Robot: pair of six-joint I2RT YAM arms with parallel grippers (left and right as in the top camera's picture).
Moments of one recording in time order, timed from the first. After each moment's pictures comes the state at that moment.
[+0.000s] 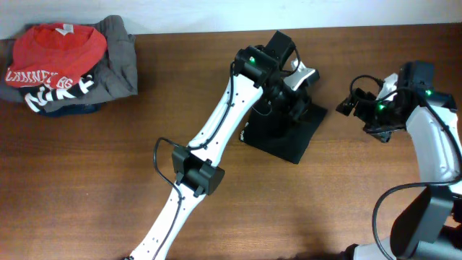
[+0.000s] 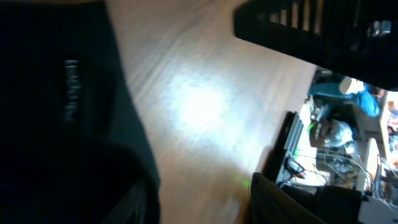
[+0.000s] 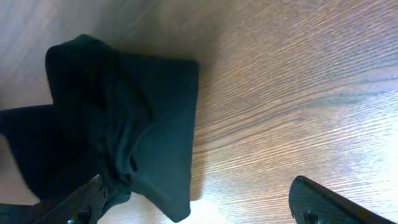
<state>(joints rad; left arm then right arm) -0.66 2.78 3.10 -1.57 0.76 -0.01 -0.29 1.67 1.33 -0.92 -0.38 0.31</state>
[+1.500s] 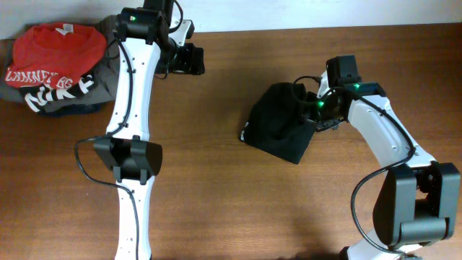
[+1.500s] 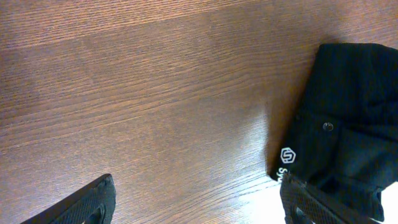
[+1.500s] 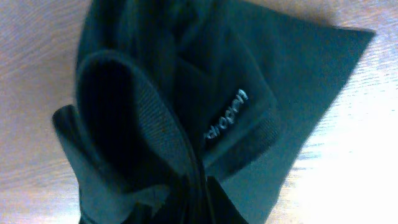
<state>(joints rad) -0.18 2.52 2.83 -1.58 0.25 -0.01 0.05 1.79 1.33 -0.79 -0.27 0.42</state>
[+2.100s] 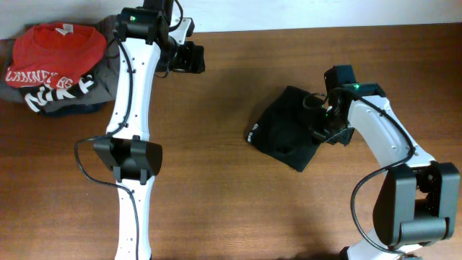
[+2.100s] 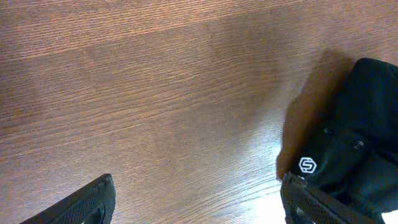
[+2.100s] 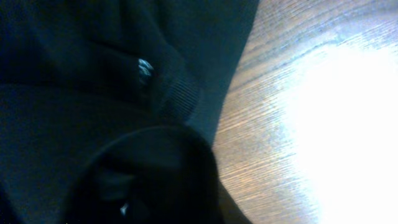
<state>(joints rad) -0.18 2.52 2.83 -1.56 0.25 -0.01 0.05 1.79 1.31 -1.02 -0.03 0.55</state>
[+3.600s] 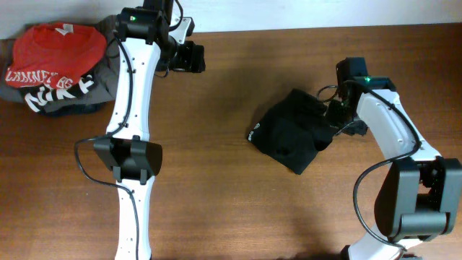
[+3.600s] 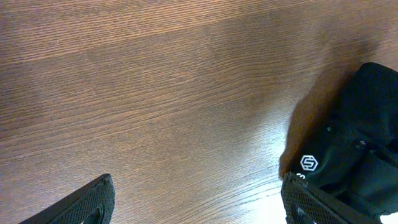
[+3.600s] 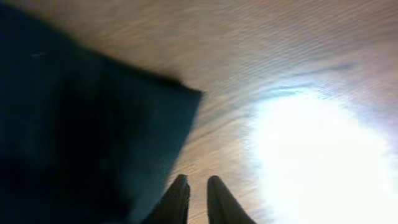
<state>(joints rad) -0.18 2.52 2.83 -1.55 0.25 -0.01 -0.01 1.83 1.39 -1.00 0.19 0.44</state>
